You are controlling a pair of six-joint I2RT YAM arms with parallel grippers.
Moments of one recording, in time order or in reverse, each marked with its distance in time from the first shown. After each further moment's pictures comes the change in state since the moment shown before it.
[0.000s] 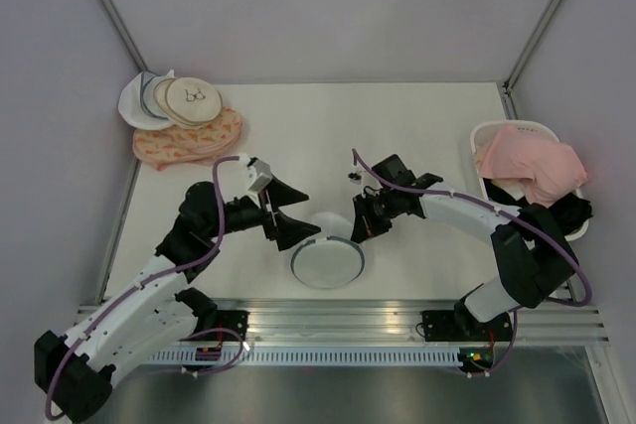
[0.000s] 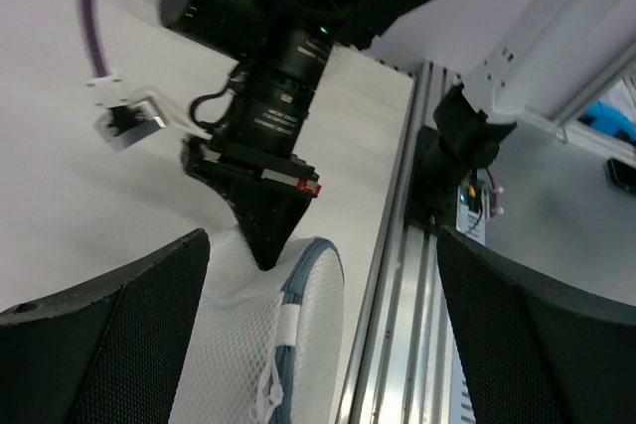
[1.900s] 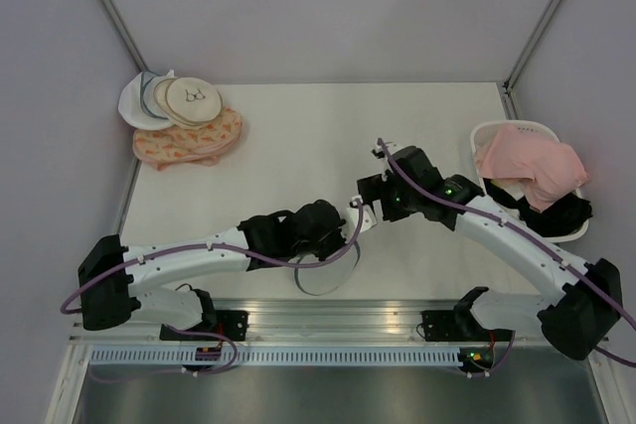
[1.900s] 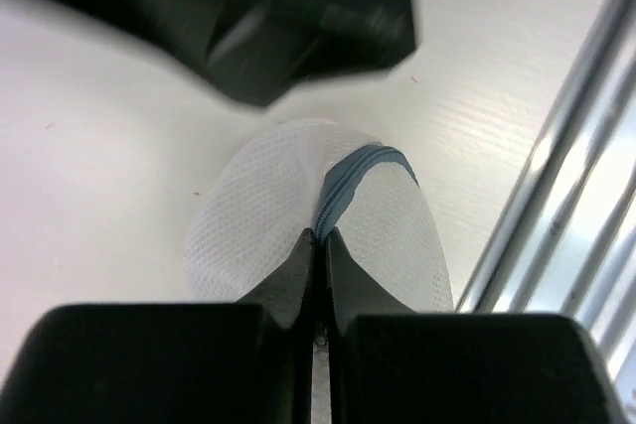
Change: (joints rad) left arm -0.608 0.546 0.373 -0.576 -0.790 0.415; right arm 0.106 -0.275 0.116 -0.197 0.459 0.034
